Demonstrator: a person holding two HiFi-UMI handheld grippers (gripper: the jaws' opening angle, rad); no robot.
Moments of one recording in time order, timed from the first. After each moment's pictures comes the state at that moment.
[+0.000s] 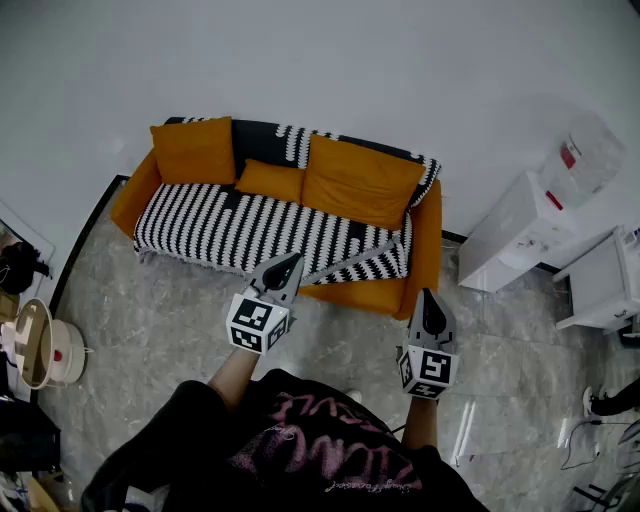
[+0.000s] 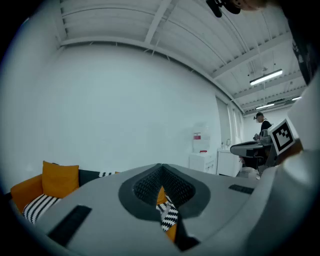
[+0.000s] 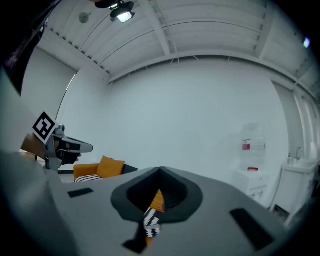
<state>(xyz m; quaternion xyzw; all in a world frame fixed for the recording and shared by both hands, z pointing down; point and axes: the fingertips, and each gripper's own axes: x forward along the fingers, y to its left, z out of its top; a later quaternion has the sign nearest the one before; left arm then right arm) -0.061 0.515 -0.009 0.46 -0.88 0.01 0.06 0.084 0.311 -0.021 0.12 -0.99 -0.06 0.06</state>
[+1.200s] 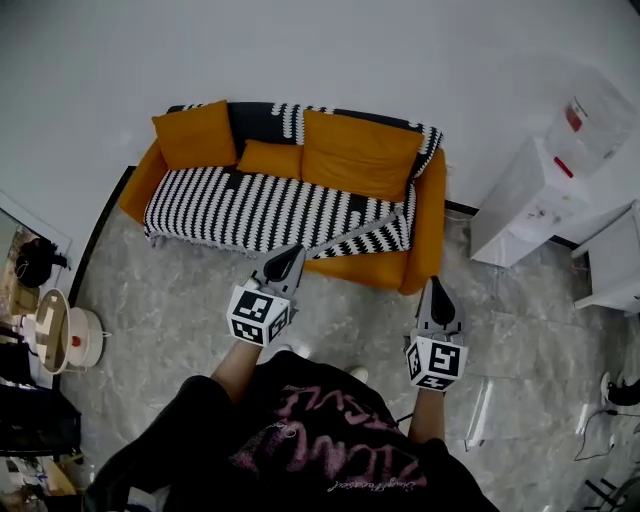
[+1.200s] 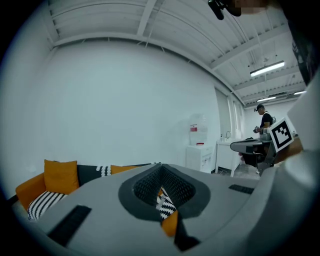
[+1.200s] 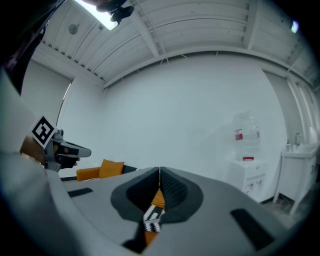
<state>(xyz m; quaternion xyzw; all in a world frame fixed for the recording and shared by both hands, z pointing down) 0.001 0.451 0.010 0.45 -0.89 0.04 0.08 0.144 0.236 0.004 0.10 -0.99 -0.01 0.05</state>
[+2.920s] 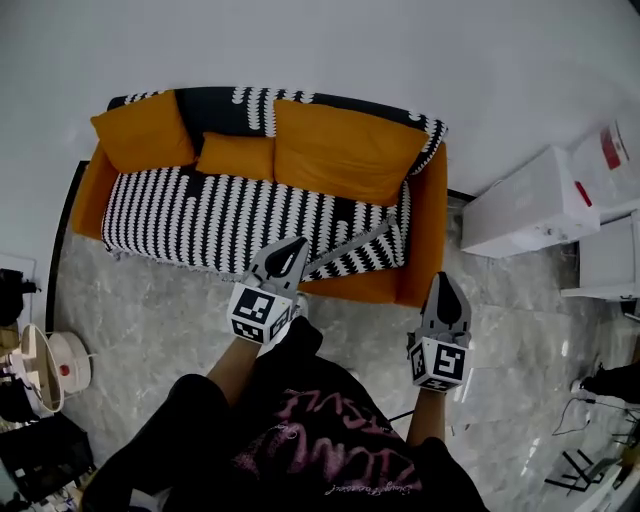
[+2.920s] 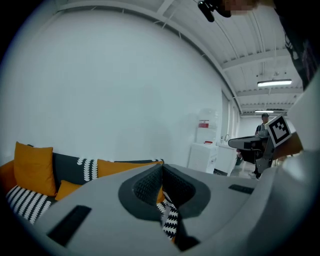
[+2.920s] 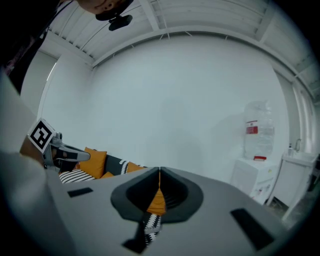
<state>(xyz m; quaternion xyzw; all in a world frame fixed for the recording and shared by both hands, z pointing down) -0.244 0.355 0.090 0.51 -0.85 0.00 0.15 -0.089 0.157 0.046 0.16 -0.98 -0.03 0.12</state>
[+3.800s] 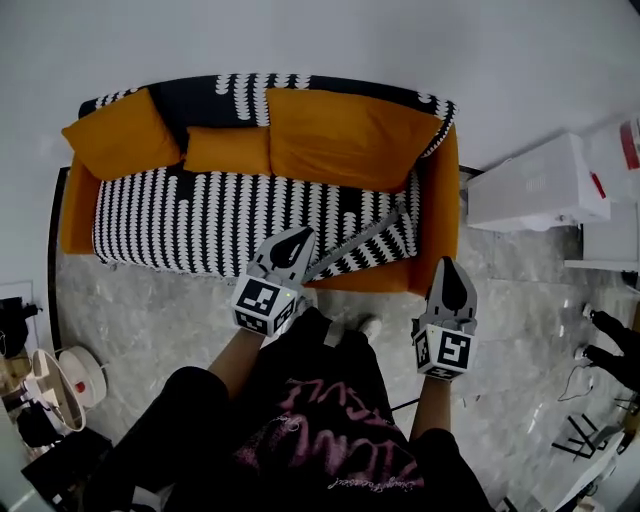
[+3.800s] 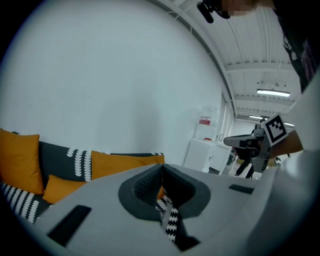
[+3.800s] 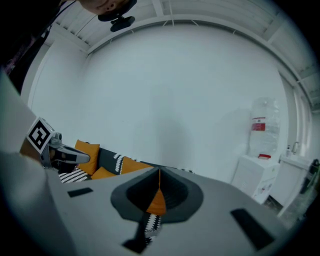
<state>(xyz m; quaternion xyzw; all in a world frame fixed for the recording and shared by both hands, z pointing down) -0.334 0.340 0.145 0.55 -0.81 -0.02 0.20 -0.184 0.158 0.083 0.19 -0.97 -0.03 0.17</state>
